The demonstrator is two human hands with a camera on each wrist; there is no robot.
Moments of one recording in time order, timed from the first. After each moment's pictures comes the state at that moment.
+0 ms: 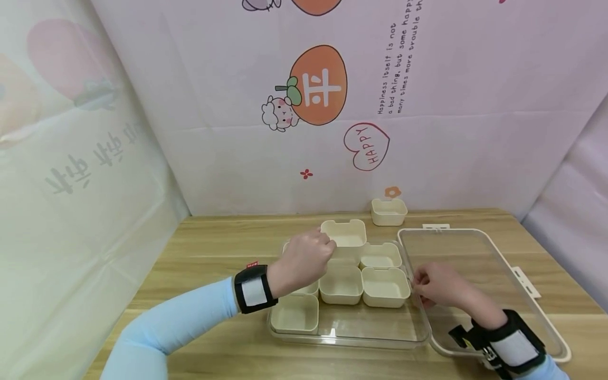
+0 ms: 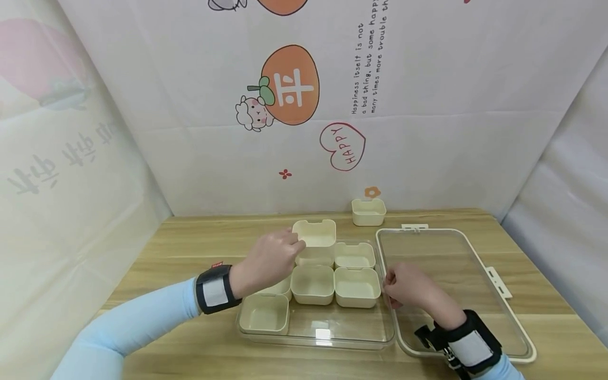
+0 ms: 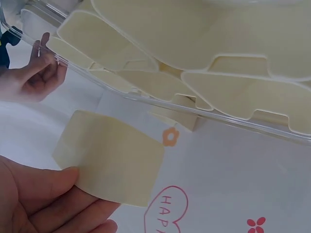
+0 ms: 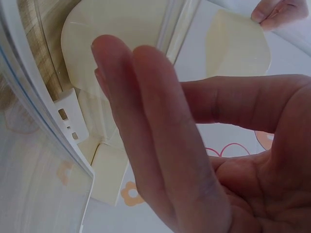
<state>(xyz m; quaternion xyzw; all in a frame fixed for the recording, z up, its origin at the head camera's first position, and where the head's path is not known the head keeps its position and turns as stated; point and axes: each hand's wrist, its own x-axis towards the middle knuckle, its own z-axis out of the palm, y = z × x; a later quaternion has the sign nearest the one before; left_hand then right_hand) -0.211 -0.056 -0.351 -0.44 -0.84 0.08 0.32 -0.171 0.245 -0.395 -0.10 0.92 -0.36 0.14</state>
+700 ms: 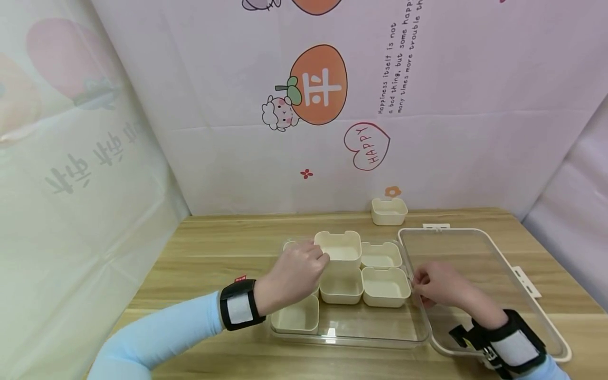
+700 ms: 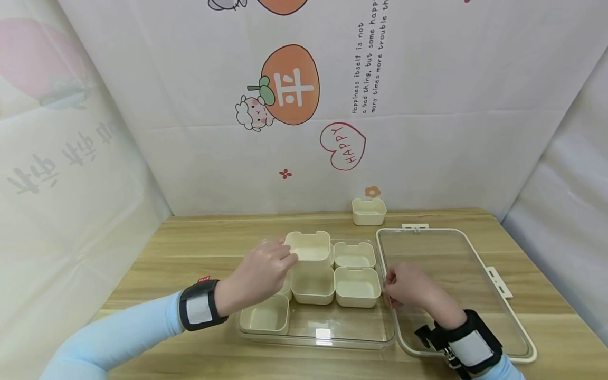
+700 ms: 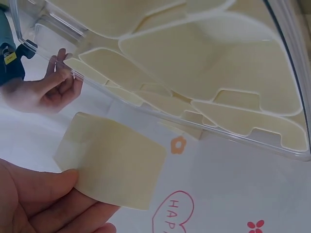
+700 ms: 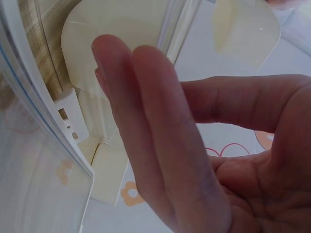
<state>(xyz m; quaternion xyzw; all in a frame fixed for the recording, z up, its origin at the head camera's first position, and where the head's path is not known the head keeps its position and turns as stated) -0.187 -0.072 -0.353 -0.45 -0.83 0.08 0.32 -0.172 0.246 -0.396 -0.10 0.92 -0.36 0.13</state>
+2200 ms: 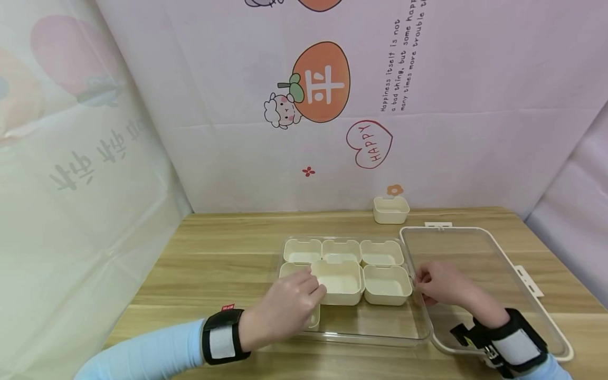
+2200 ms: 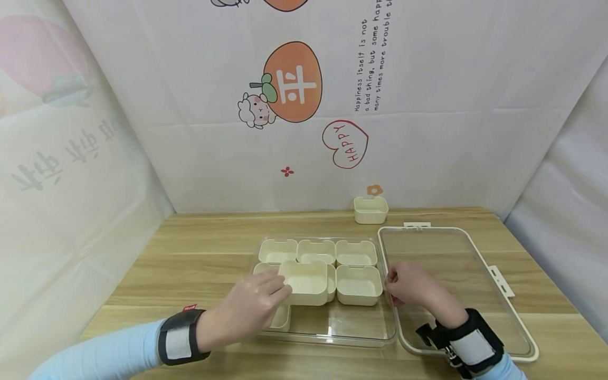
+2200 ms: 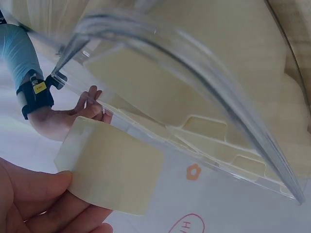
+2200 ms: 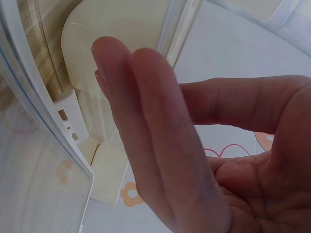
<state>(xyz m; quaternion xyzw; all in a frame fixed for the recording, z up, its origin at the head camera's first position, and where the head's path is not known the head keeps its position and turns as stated) -0.142 -0.091 -0.372 -0.50 -0.80 0.03 0.33 -0.171 0.244 -0.391 -0.10 0.93 -0.34 0.13</state>
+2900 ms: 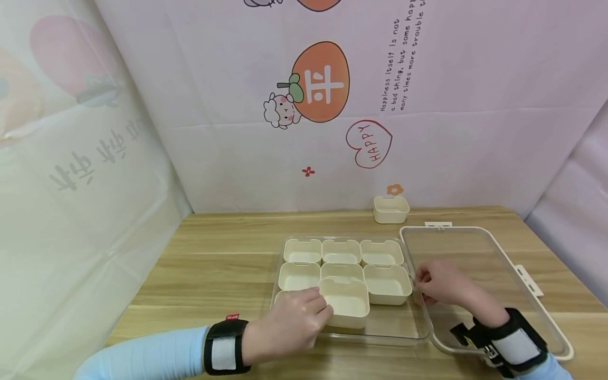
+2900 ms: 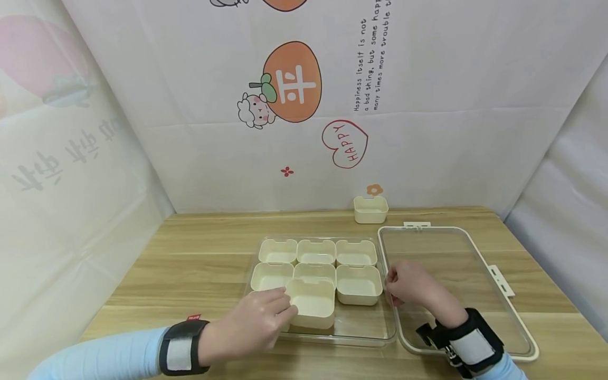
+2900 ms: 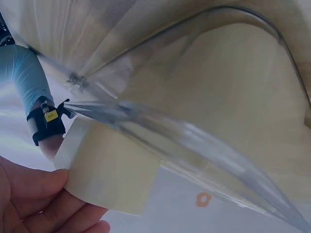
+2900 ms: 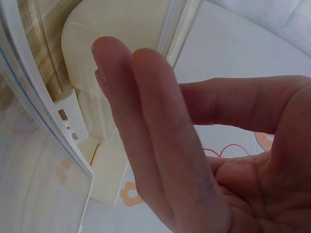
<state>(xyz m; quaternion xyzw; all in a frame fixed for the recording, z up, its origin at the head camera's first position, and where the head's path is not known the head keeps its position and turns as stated) -0.128 -0.085 -0.383 -0.55 -0.77 0.02 0.34 -0.170 0.244 -0.391 -0.10 0.93 -0.34 0.13</state>
